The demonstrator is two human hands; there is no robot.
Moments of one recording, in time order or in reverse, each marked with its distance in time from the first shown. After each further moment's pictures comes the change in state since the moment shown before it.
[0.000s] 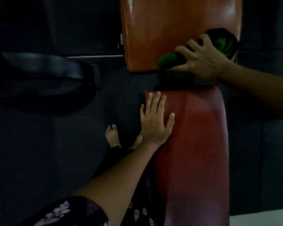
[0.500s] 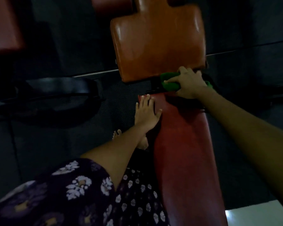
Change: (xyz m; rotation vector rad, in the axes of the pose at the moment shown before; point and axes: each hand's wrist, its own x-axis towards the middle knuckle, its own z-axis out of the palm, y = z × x) left_hand 0.038 0.016 -0.037 0.202 -0.580 -0.108; right_hand -0.040 -0.042 -0.067 0.757 -0.464 0.633
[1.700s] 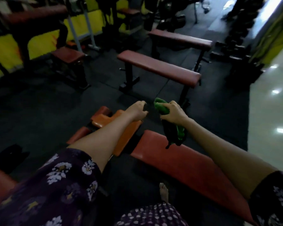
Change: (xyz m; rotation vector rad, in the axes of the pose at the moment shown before) left_hand -0.205 0.182 -0.325 0.500 -0.094 0.872; right_hand -0.341 -0.156 -0.169 0.792 0.767 0.711
